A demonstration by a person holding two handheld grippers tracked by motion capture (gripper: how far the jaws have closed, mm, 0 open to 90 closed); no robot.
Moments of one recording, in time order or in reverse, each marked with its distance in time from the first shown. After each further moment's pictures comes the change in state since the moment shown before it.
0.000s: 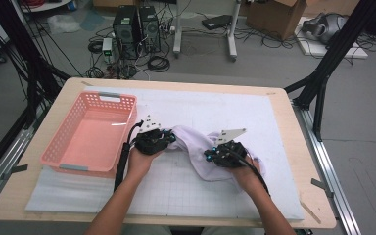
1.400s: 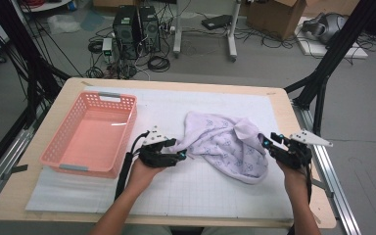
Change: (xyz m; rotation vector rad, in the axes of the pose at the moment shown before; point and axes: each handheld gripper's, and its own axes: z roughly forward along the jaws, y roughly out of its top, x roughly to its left) left arm -0.040 -0.011 -0.003 0.064 -0.112 0.047; right arm -0.054 -0.087 -0.118 -0.319 -0.426 0.321
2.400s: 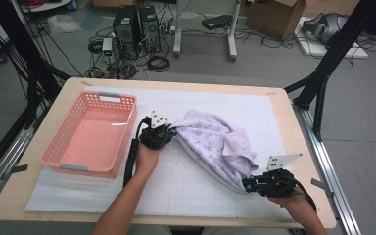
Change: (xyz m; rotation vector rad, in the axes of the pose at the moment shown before) left arm 0.040 0.021 0.018 -0.011 0.319 -0.019; right arm 0.049 -0.032 -0.007 0.351 0.622 -0.143
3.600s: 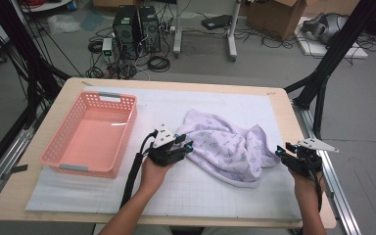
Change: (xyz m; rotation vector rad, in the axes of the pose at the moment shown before) left arm -0.058 -0.010 -0.021 -0.106 -0.286 0.041; right arm -0.055 -0.008 -0.051 -0.232 -0.788 0.225
